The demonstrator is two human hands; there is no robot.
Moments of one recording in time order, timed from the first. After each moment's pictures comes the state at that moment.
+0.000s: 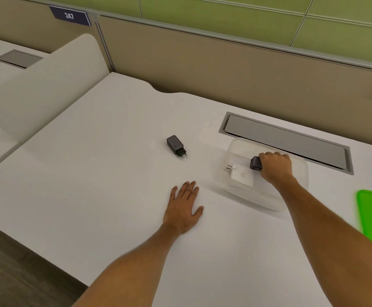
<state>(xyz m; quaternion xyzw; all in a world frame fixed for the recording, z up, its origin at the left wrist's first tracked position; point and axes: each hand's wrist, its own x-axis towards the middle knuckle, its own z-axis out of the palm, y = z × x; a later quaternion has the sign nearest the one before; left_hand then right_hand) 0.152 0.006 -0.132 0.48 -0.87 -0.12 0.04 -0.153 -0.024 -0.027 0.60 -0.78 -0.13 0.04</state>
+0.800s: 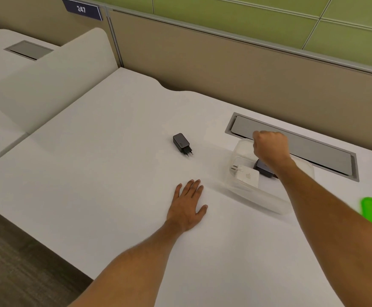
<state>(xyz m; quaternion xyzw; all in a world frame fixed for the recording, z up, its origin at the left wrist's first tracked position) 0.151 0.006 -0.131 0.48 -0.87 -0.12 0.04 -0.119 -0.066 0.022 0.67 -0.73 -0.01 0.13</state>
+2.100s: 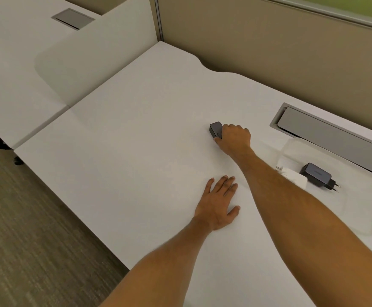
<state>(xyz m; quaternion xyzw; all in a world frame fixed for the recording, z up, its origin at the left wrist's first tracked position) 0.151 0.005 -0.132 0.48 -0.86 -0.13 0.04 0.051 -0.163 -0.060 0.72 -0.69 -0.03 -0.02</state>
